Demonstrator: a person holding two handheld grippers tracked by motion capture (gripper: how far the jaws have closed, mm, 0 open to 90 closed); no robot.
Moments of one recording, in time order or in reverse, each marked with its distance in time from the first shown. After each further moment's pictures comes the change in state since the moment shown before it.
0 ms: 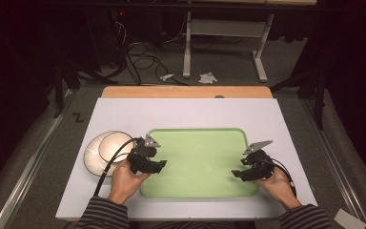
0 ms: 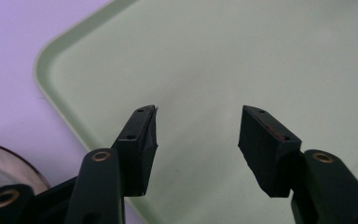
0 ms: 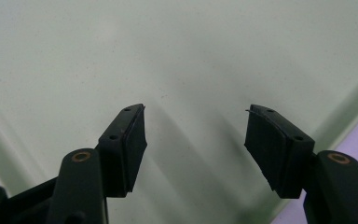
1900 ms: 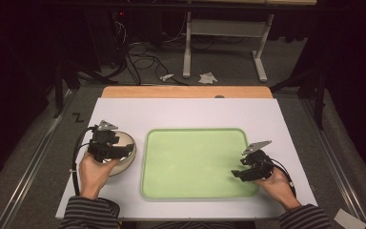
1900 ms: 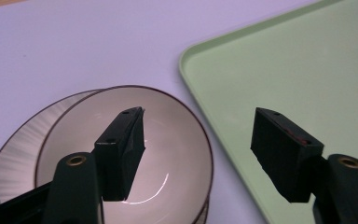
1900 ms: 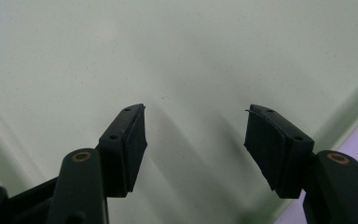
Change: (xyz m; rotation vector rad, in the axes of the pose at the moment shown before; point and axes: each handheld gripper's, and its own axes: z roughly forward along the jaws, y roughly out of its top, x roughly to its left) left arm 0.071 0.049 -0.057 -0.173 0.152 -0.196; right arm 0.002 0.001 0.001 0.005 -0.009 -0.003
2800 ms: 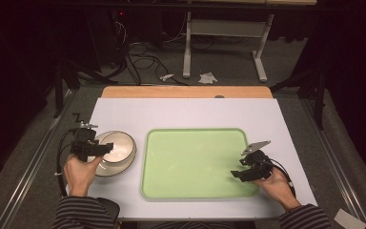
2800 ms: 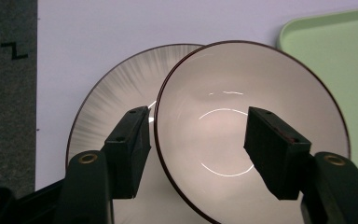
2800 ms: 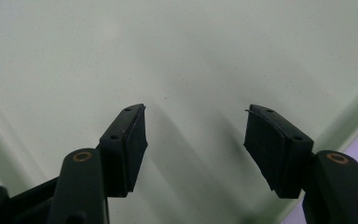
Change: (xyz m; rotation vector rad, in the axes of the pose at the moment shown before) left arm 0.066 0.007 0.010 -0.011 0.242 -0.115; right arm 0.000 0.001 0.001 0.007 0.004 -0.020
